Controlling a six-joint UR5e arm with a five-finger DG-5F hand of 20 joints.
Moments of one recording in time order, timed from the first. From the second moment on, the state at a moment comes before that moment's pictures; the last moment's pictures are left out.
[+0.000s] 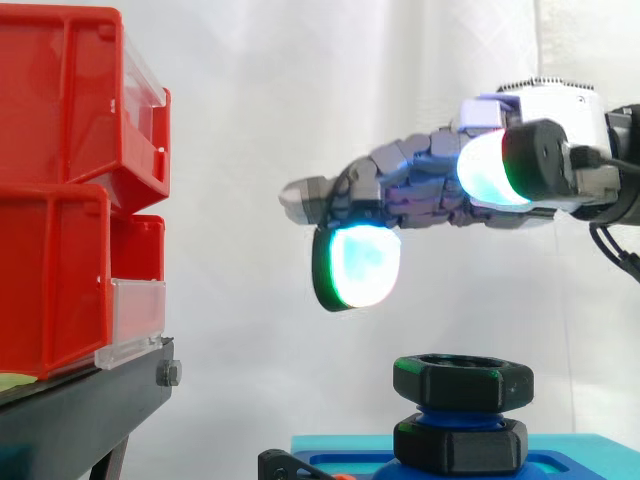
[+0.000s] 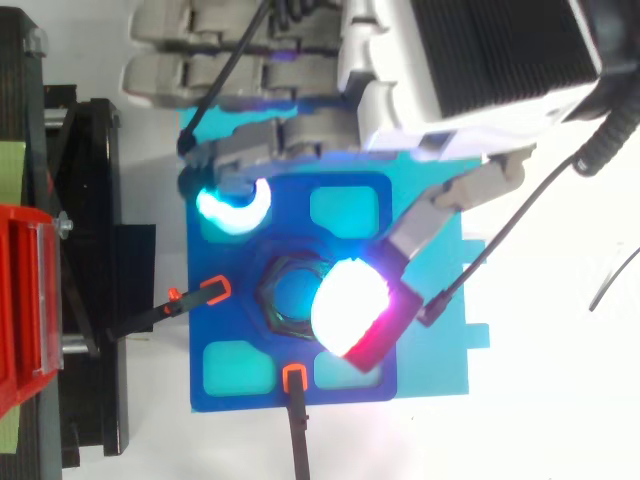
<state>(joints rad) -0.04 -2.22 -1.18 -2.80 -1.86 -1.28</state>
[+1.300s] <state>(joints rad) 0.10 -2.26 -1.18 -2.87 -1.75 -1.30</state>
